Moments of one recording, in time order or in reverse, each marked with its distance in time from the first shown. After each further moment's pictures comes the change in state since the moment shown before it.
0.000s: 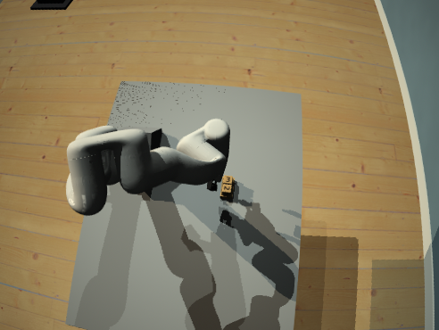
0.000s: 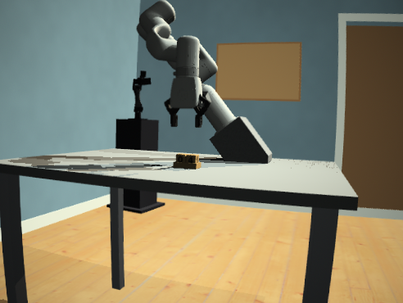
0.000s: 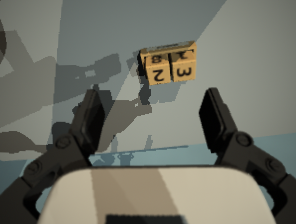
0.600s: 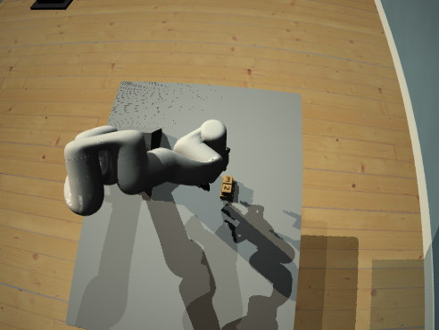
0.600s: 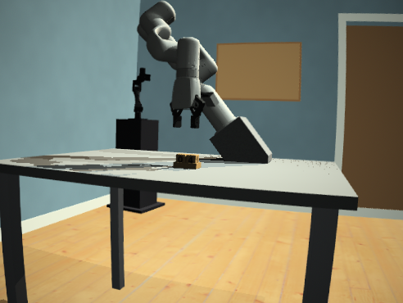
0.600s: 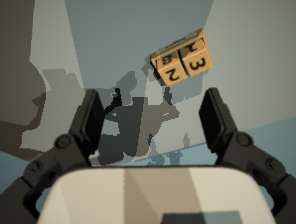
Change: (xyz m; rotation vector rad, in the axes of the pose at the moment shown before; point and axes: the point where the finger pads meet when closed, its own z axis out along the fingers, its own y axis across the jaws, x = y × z) arm 0.007 -0.005 0.003 0.004 -0.008 0.351
